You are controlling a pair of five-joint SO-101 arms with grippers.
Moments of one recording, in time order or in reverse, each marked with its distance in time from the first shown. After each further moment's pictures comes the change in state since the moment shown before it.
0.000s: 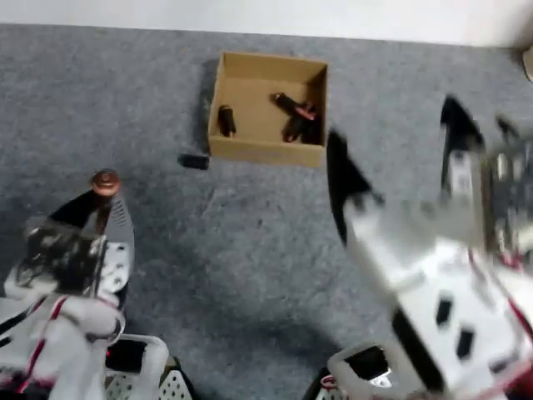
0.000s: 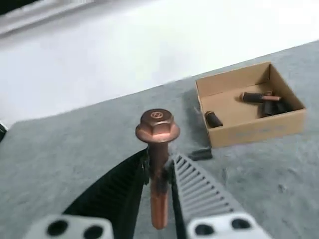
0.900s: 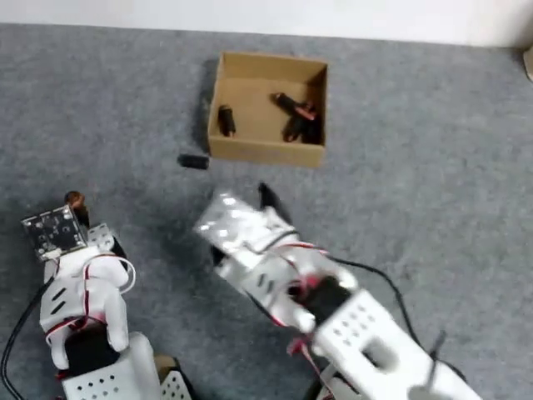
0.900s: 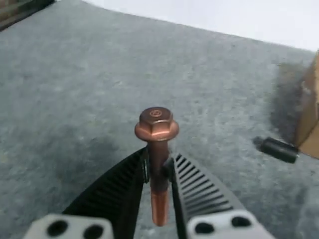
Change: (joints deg) left arm -20.7 -25.7 61.5 -33.8 18.1; right arm -19.3 -11.5 100.3 -65.8 14.0
